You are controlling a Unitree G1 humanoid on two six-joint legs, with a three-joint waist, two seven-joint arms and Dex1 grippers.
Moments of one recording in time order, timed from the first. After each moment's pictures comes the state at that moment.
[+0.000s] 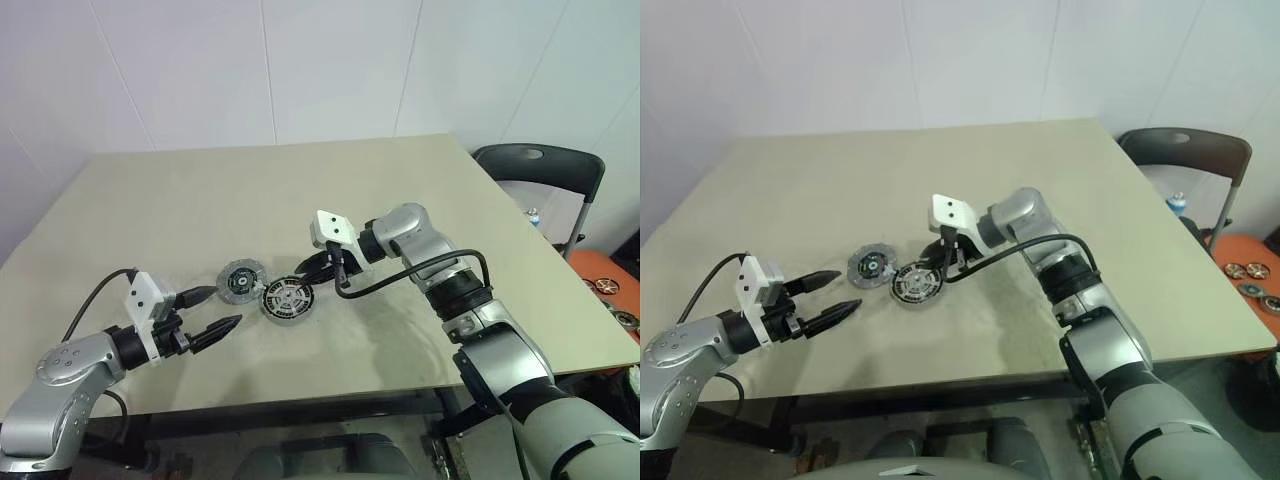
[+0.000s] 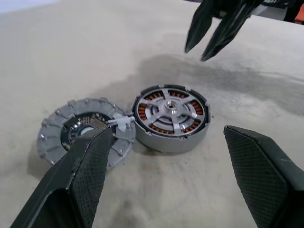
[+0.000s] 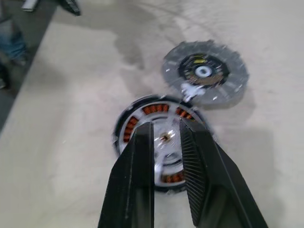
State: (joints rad) left arm 0.15 0.67 0.26 -0.36 -0.56 0.41 -0.88; right arm -0.93 -0.27 0.34 0.52 -0.04 0.28 1.37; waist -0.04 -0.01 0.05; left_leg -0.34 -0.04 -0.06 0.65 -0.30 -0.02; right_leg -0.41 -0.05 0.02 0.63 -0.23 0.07
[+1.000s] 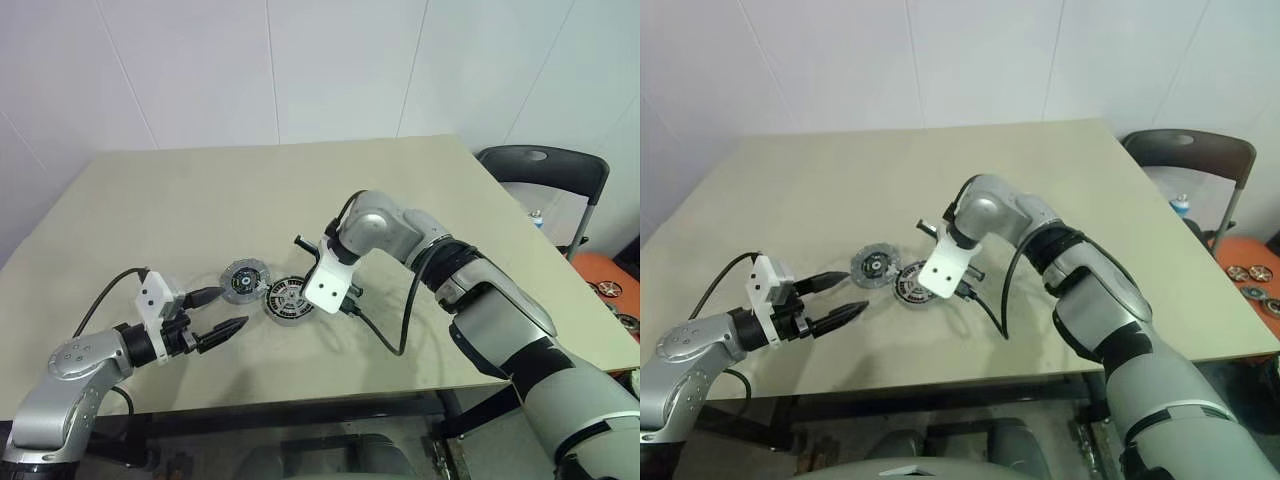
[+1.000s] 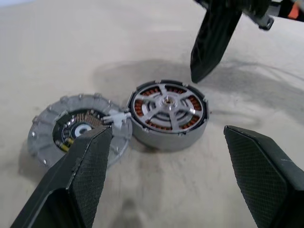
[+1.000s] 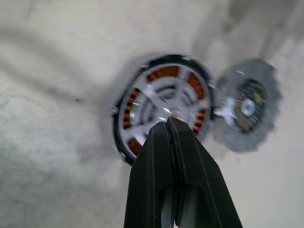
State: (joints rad) left arm 0.15 0.66 0.22 -0.35 -0.54 0.40 -0.89; right arm -1.18 -0.29 0.71 0.86 -0.42 -0.86 1.29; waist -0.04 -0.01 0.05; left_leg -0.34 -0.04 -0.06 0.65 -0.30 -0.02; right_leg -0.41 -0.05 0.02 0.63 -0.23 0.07
